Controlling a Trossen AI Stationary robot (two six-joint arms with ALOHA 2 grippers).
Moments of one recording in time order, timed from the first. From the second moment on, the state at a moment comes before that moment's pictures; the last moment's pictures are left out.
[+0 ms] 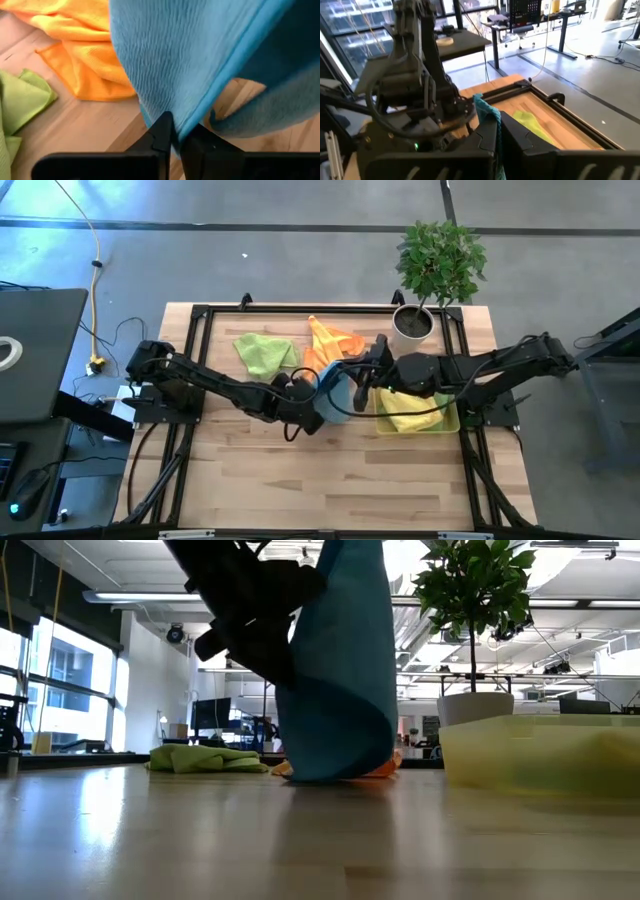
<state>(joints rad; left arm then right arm) -0.12 1.71 1.14 -0.48 -0.57 -0.78 0.22 1.32 1.20 -0.06 0.54 0.23</state>
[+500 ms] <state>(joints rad) -0.13 1.71 1.14 -0.47 -0.55 -0.75 0.22 1.30 1.20 0.04 0.54 0.23</state>
